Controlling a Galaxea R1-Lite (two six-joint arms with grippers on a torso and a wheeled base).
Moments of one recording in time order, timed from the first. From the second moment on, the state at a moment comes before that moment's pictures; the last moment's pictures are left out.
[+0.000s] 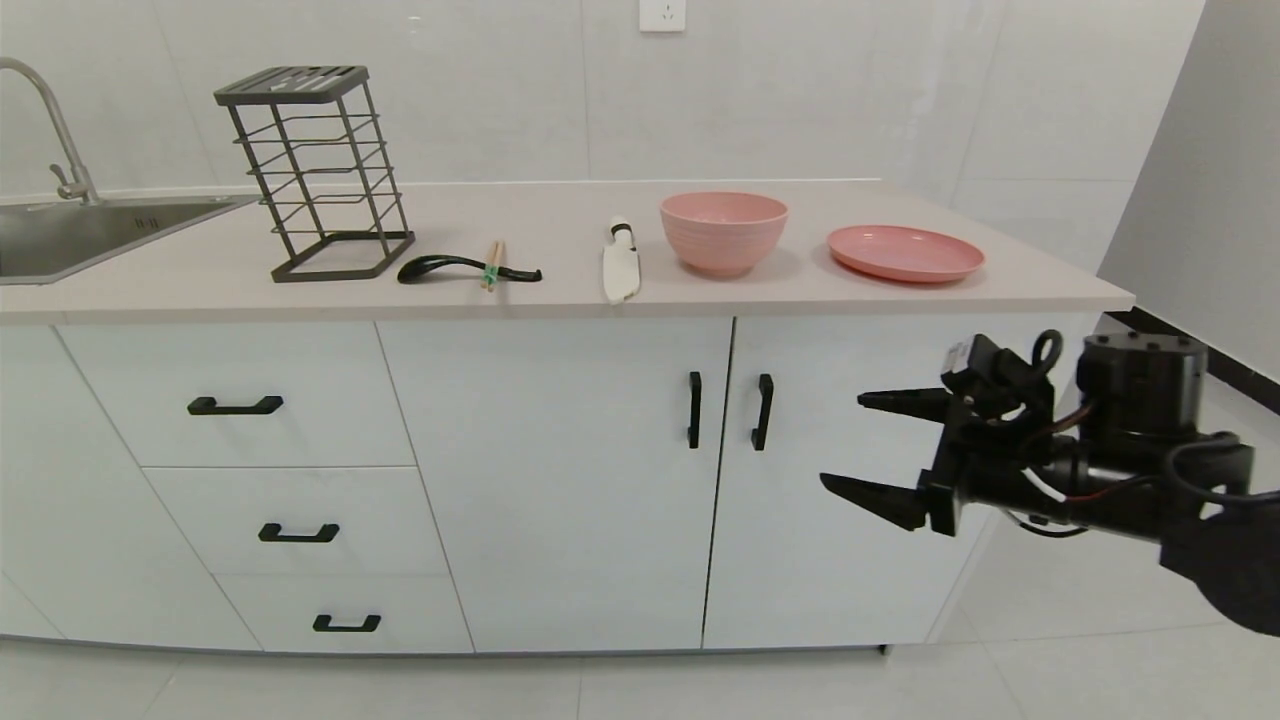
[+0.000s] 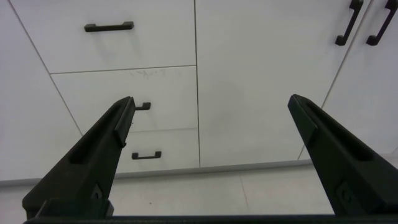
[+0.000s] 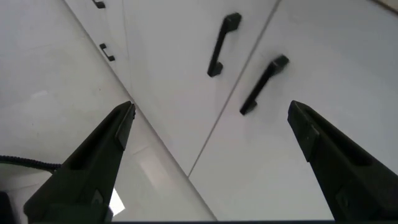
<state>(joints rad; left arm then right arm) 0.00 0.00 0.00 0.00 -0.06 0.03 0.27 1.80 -0.57 -0.84 0.62 -0.40</state>
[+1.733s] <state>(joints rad) -0.05 0.24 -0.42 -0.28 -0.33 0.06 0.33 2.16 -0.72 -0.99 0.81 -0.40</state>
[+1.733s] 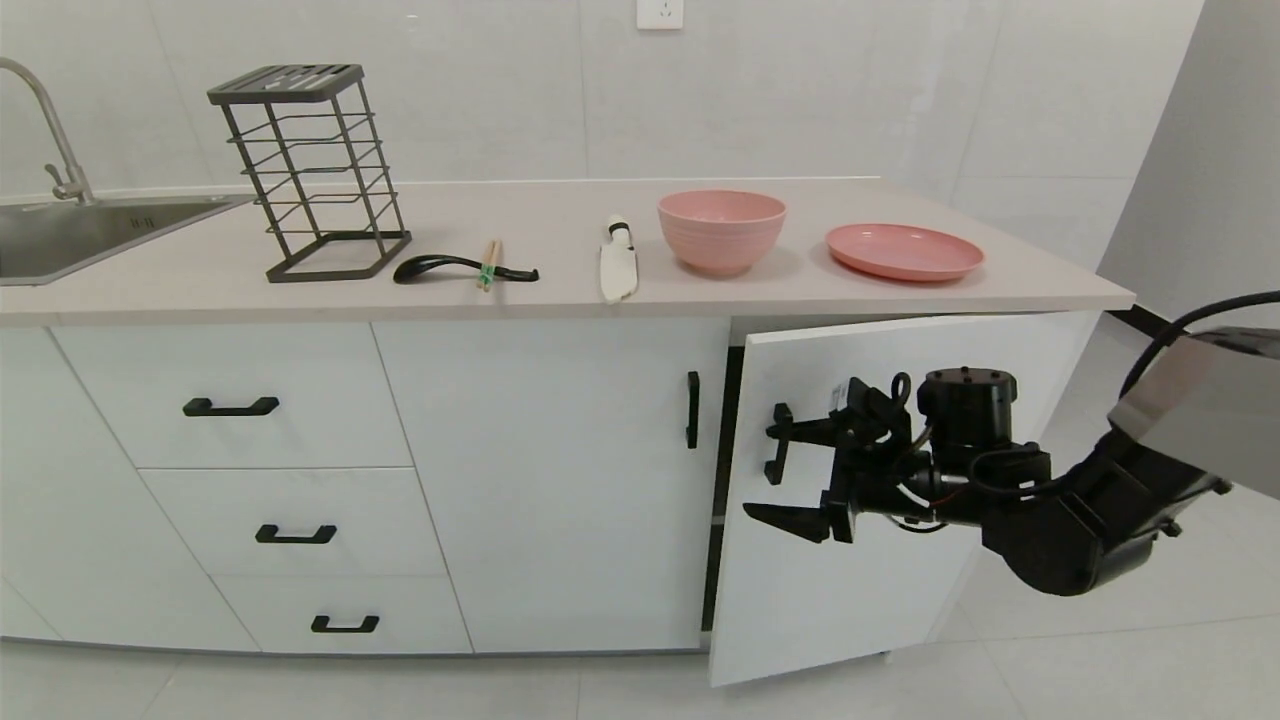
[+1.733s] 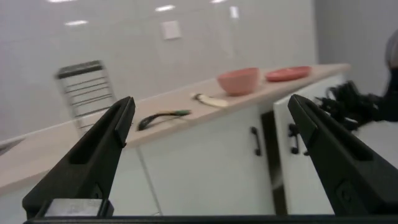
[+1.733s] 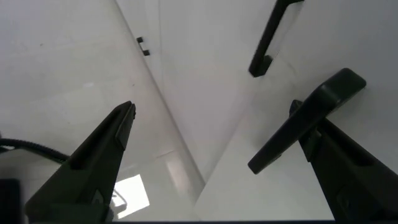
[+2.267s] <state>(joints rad) -0.49 1.07 -0.61 -0.45 -0.61 0.15 0.33 1.89 -0.37 -0.99 0.83 -0.41</state>
